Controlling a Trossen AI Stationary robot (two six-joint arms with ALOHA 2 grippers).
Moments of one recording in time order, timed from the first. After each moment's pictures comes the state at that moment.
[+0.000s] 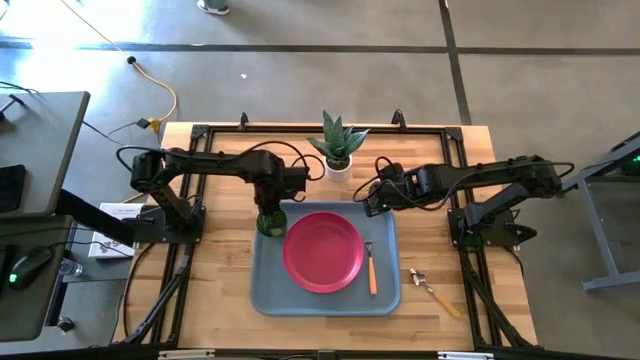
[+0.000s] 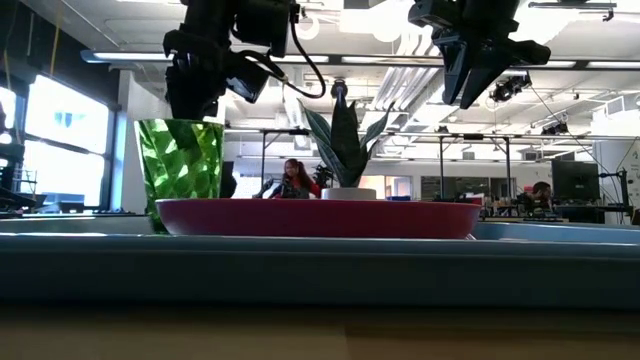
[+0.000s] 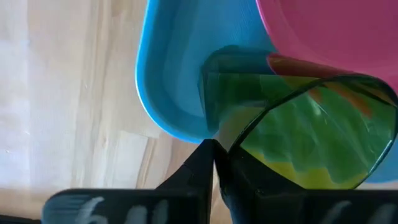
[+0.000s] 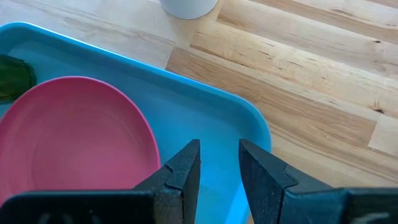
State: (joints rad) left arm 0.13 1.69 1.35 -1.29 0.07 -0.18; right arm 0.08 1.43 1.28 -1.14 0.32 1.26
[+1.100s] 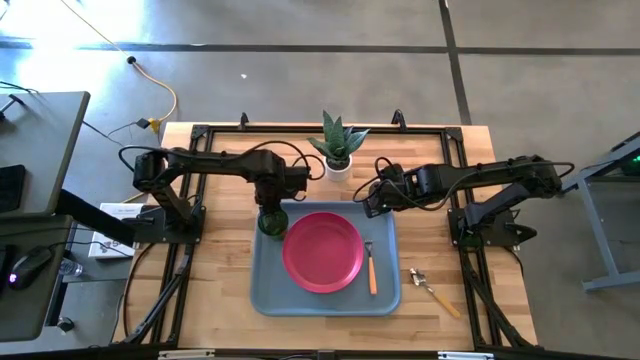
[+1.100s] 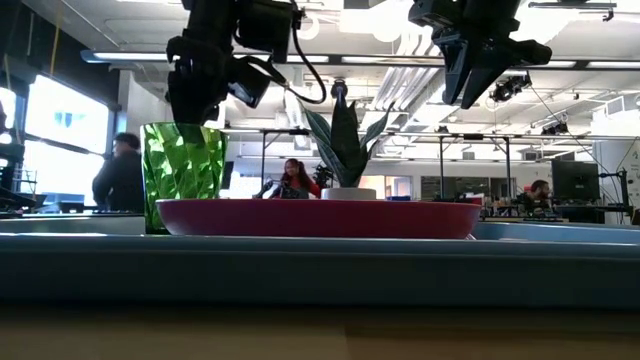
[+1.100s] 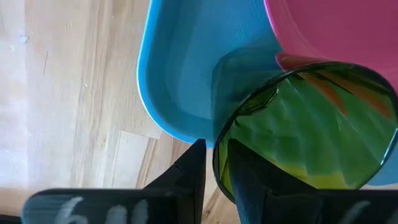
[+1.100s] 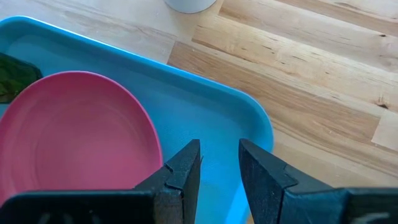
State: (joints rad) left arm 0.14 1.71 1.35 -1.29 0.07 -0.18; right arm 0.08 1.43 1.28 -1.14 0.30 1.26
